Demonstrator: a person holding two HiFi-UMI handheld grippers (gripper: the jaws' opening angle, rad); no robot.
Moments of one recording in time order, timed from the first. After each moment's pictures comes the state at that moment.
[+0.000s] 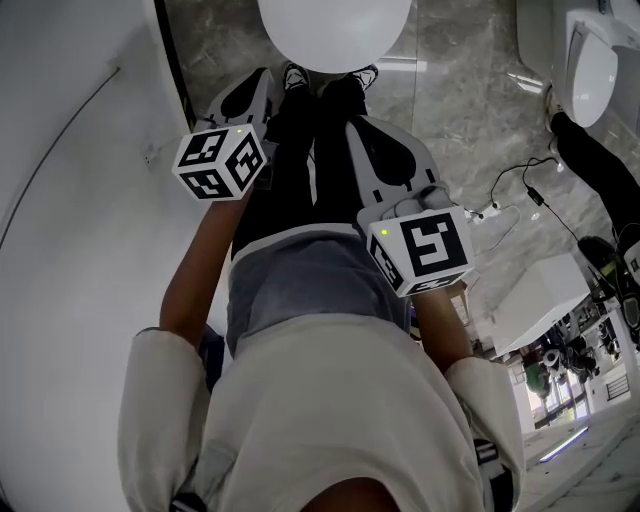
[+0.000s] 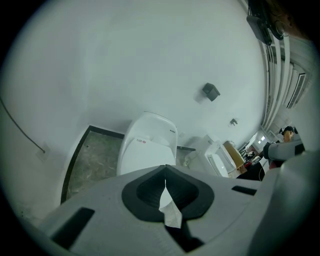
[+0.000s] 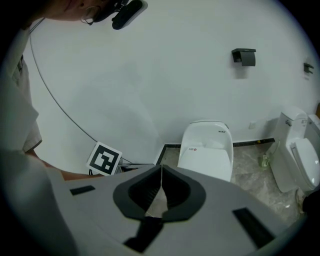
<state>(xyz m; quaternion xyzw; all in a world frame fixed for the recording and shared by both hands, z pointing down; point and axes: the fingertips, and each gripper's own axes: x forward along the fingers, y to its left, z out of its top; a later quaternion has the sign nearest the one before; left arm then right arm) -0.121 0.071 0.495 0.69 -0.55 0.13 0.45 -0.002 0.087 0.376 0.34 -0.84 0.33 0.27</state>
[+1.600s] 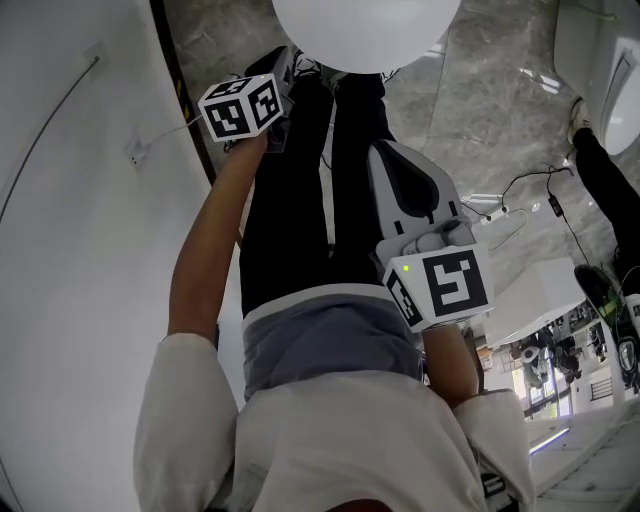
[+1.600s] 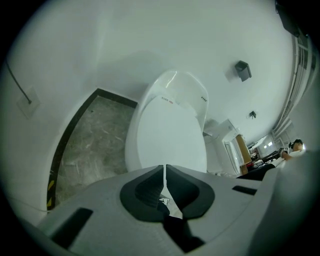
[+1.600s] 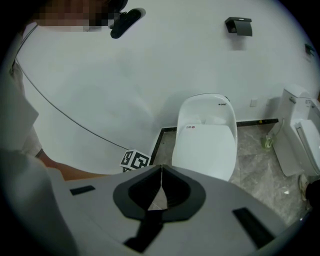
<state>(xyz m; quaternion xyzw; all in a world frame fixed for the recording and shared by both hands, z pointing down) -0.137 0.081 0.736 0.62 -0.53 0.16 0.55 -0.012 0.102 0.498 0.31 -0.81 0.39 0.32</state>
